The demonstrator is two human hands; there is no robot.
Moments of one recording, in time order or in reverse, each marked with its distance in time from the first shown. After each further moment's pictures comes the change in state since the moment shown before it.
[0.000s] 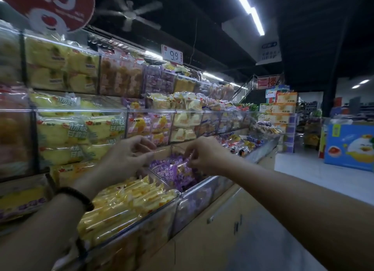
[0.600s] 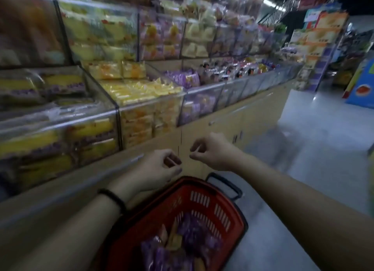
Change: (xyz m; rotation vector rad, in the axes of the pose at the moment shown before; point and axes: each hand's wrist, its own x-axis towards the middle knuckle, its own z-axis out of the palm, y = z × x) left_hand -0.258 -0.012 0.143 0.068 -0.357 -0.374; right_hand -0.242 -0.026 0.108 0.233 -0.353 0.104
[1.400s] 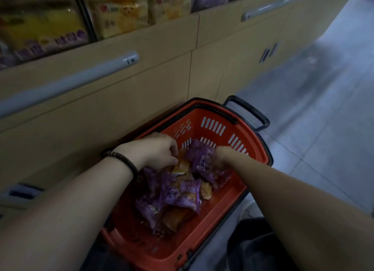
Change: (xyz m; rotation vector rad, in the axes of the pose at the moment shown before) left_hand 0.024 -0.168 0.124 0.475 -0.501 -0.134; right_hand -0.002 0.150 0.298 -0.326 -0.781 0.387
